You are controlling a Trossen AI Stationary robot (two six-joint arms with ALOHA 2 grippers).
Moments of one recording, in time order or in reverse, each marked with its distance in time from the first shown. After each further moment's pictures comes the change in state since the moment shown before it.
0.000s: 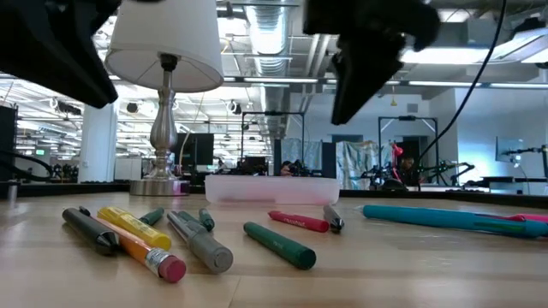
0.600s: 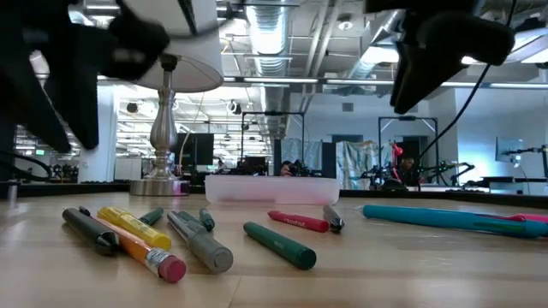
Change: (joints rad) left arm 0.130 0.065 -0.021 0.312 0.468 0.392; right arm 0.238 -0.002 -0.002 -0.377 0.445 0.448
